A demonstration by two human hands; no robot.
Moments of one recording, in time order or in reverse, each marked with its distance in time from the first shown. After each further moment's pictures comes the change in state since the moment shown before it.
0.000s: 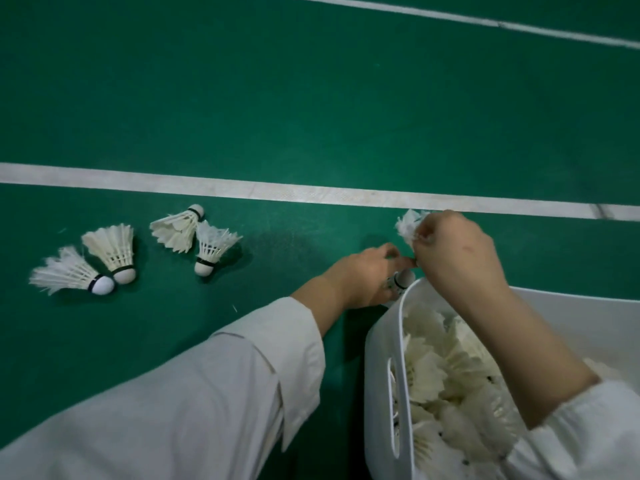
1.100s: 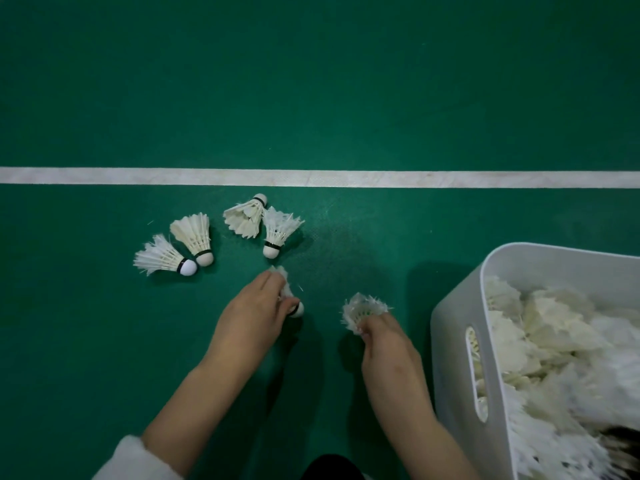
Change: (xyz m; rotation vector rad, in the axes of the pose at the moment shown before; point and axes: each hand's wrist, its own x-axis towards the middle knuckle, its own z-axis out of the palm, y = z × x) left_hand -0.224 -0.047 -0.033 0.139 0.422 -0.562; right_hand -0.146 -0.083 0.107 0.529 -0.254 -0.032
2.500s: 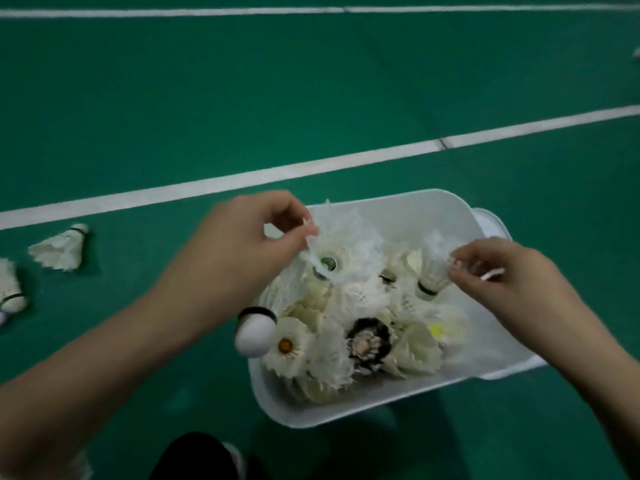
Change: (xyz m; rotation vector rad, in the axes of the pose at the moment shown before) left_hand -0.010 0.277 -0.063 -0.461 -0.206 0.323; right_hand -0.115 0.118 -0.291 -0.125 0.290 0.189
